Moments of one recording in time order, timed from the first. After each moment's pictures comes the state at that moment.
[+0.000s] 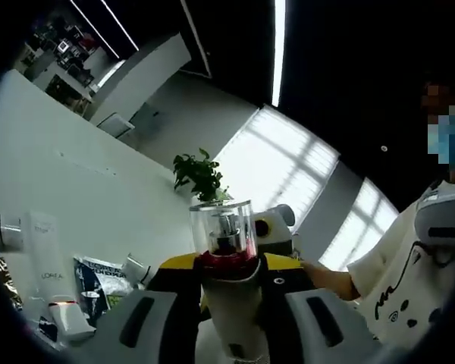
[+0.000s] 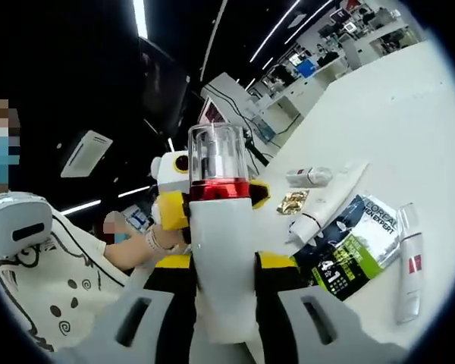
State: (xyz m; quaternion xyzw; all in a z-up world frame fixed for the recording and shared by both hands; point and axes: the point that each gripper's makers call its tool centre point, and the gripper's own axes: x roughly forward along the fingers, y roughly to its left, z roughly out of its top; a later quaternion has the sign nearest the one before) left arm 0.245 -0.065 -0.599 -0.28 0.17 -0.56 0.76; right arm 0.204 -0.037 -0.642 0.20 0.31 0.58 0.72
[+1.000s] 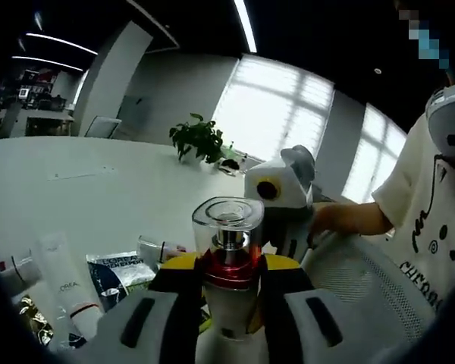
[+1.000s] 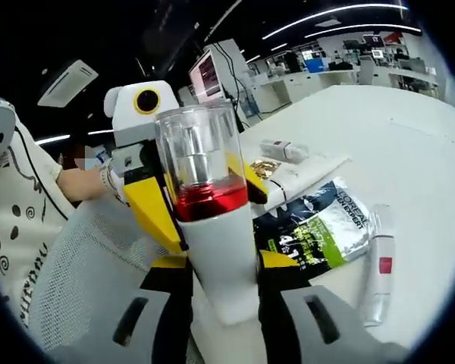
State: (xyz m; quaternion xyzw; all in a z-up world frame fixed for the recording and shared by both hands) left arm 0.229 -0.073 -0.648 -0.09 0.19 -0.58 0.79; right arm 0.201 -0.050 -0.703 0.01 0.32 0.57 0.76
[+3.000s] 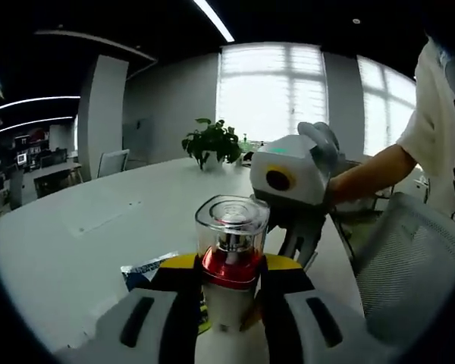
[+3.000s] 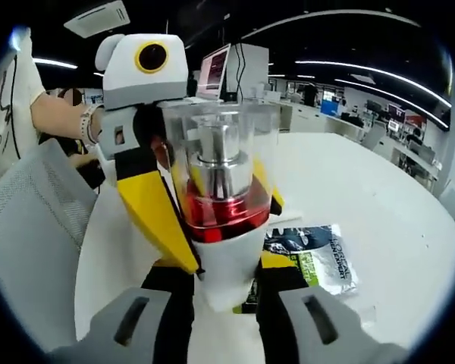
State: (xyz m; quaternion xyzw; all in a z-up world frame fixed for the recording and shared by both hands) left arm 0.308 -0.088 -0.653 0.05 0.12 -0.55 0.82; right arm 0.307 -0.055 -0.711 -0.18 0.21 0.56 0.78
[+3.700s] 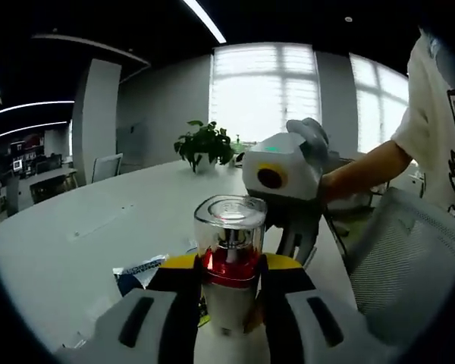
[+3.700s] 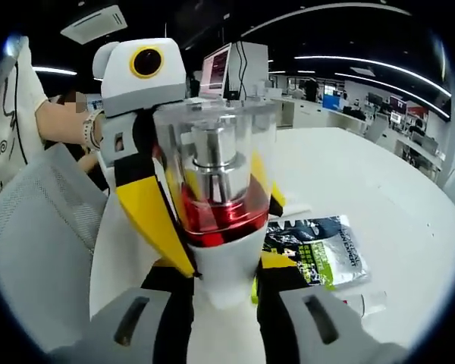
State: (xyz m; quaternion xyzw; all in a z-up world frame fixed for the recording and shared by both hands) left arm 0.299 -0.093 -0.654 0.04 0.12 -0.57 0.82; right arm 0.289 -0.058 -0.710 -0.16 0.22 0.56 0.78
